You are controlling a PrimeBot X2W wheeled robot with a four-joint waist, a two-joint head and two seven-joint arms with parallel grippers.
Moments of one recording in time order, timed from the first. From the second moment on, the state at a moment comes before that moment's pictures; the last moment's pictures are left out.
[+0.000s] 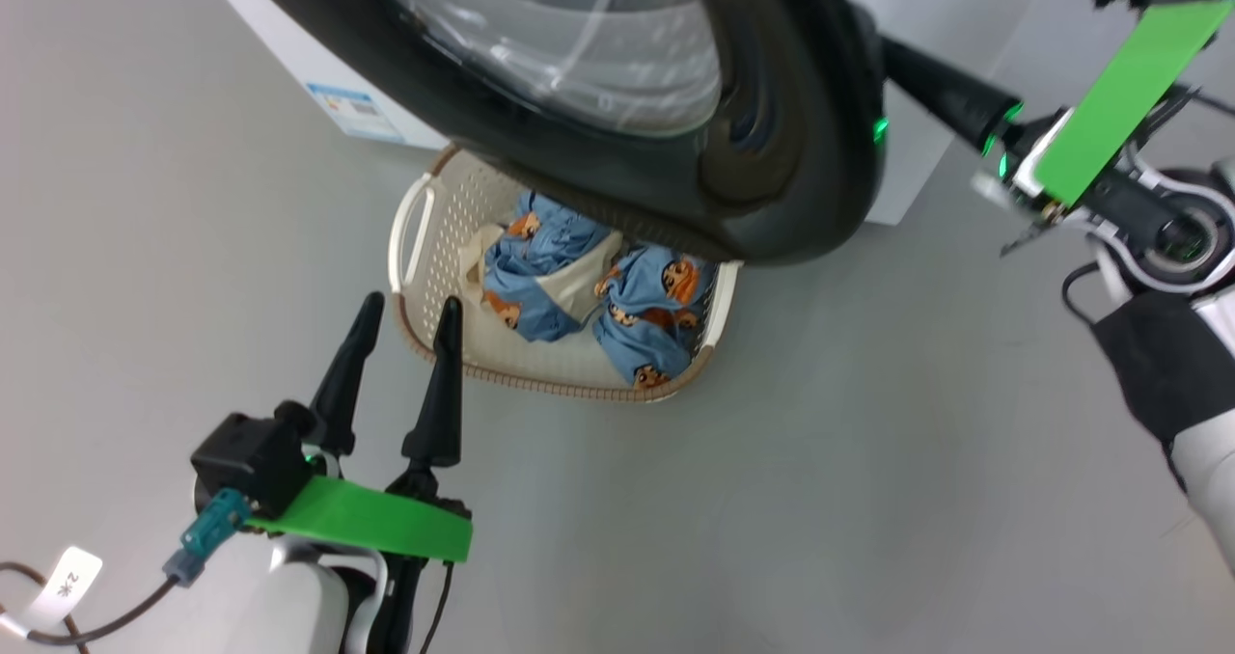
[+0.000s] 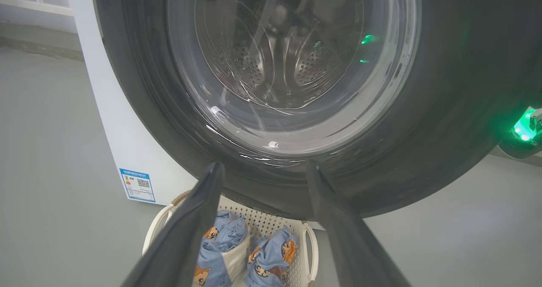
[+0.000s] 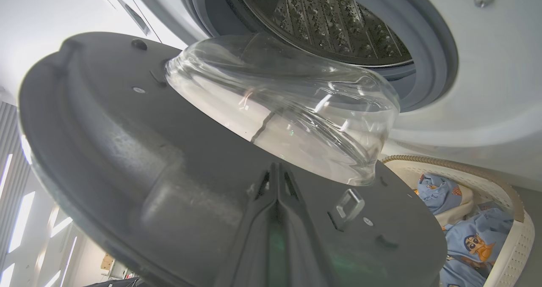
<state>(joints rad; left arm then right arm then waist) -0.28 0.03 -0.23 0.12 -0.40 -0.13 -0.26 -0.90 -0.41 0.38 0.33 1.56 0.13 0.52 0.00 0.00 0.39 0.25</state>
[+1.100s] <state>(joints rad) -0.11 0.03 -0.20 0.12 -0.37 -0.13 -0.26 -0.61 -0.28 0.53 0.19 1.58 0.13 0.57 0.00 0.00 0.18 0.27</state>
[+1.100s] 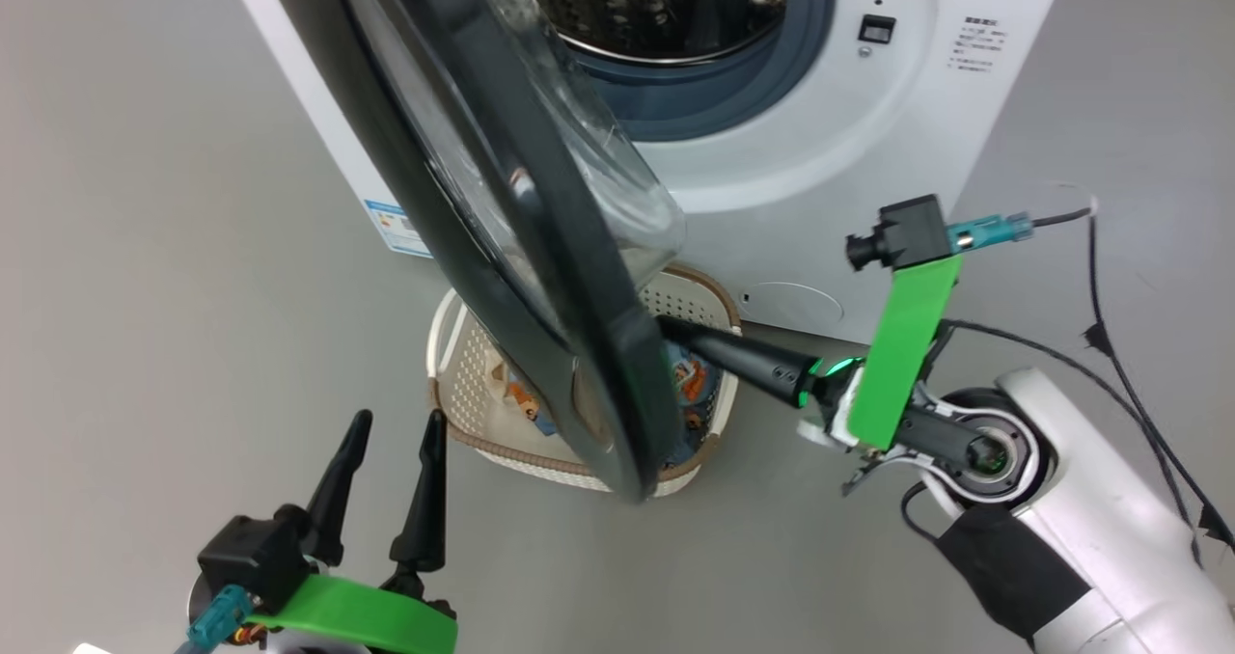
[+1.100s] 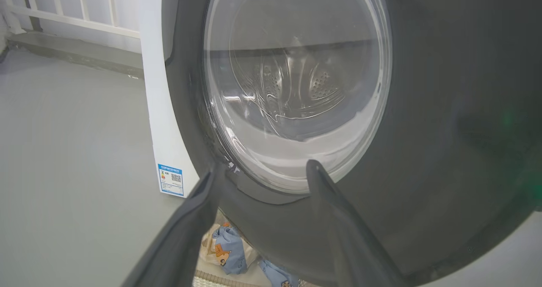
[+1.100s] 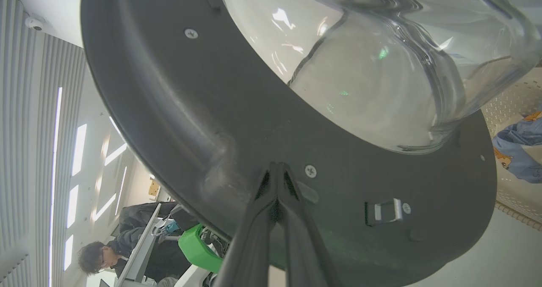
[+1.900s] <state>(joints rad) -0.10 0.03 -0.19 0.12 -0.37 -0.13 -0.26 -0.58 -0.24 0.57 0.19 1.54 0.13 0.50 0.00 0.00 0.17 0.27</state>
